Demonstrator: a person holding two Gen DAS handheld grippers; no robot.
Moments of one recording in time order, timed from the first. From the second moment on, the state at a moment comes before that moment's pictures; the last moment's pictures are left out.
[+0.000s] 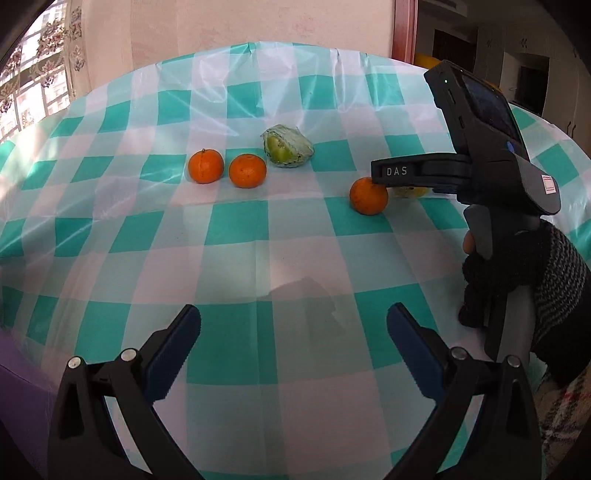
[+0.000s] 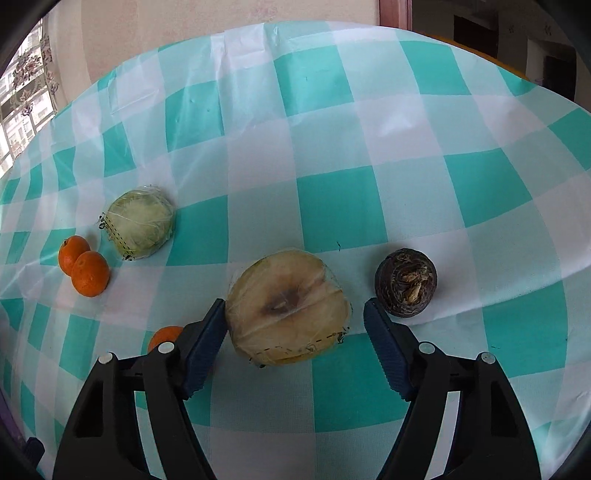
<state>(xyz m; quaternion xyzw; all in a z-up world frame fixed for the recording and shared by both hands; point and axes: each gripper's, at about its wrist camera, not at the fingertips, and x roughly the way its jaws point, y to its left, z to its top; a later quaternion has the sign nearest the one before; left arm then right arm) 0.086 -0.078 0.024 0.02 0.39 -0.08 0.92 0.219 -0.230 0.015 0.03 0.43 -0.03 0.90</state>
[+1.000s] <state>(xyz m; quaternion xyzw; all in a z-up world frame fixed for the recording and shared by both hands) 0.216 -0.151 0.018 0.04 0.42 -0.18 0.89 0.214 -0.283 0.015 0.16 0.39 0.01 0.91</state>
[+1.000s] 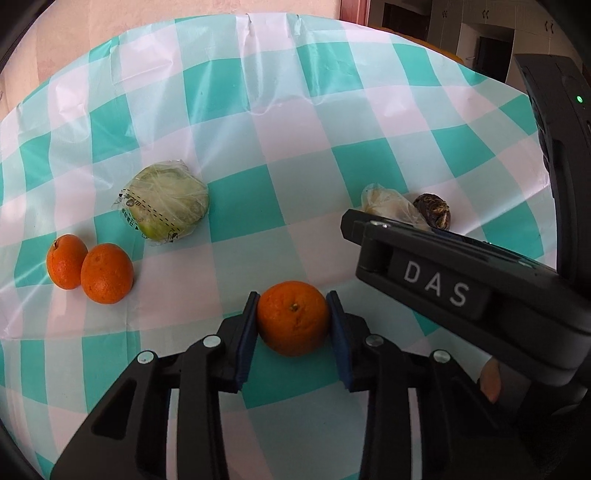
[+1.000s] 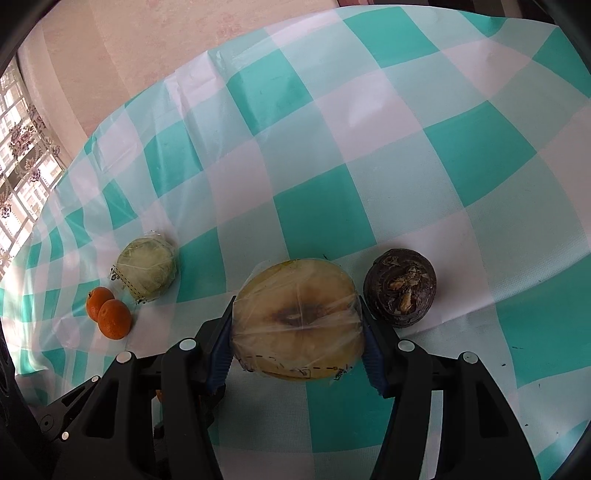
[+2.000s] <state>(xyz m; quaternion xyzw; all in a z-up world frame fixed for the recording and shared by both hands) 0.092 -0.014 0.013 -0.22 0.38 -0.09 0.89 0.146 -0.206 0.020 0.13 0.38 0.09 0.91</state>
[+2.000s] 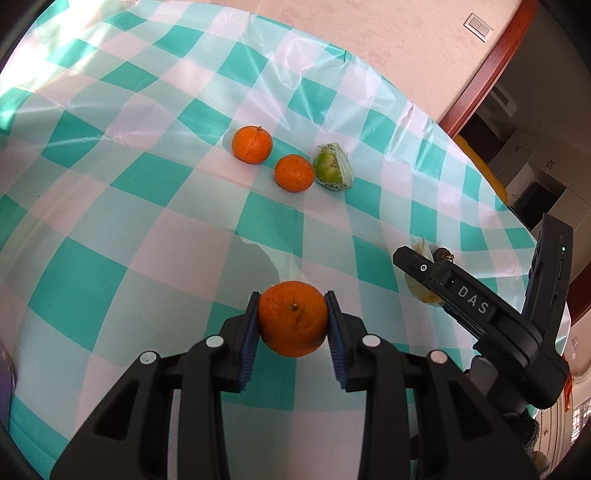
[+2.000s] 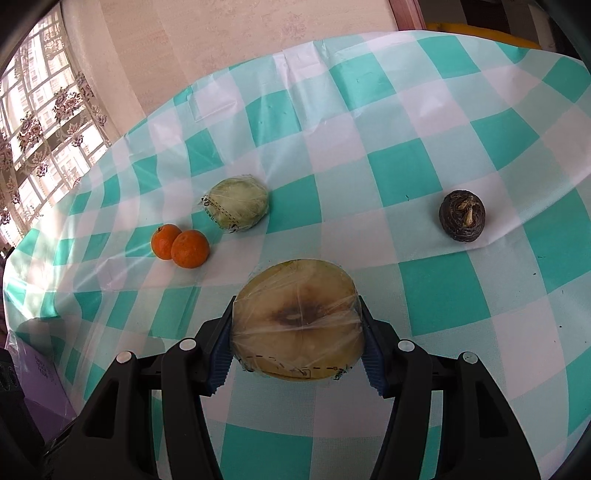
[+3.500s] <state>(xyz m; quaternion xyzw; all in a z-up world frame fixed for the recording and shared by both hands) -0.095 0.044 0.020 -0.19 0.30 -0.06 0.93 -0.010 -0.133 0.018 0.03 0.39 0.20 0.90</state>
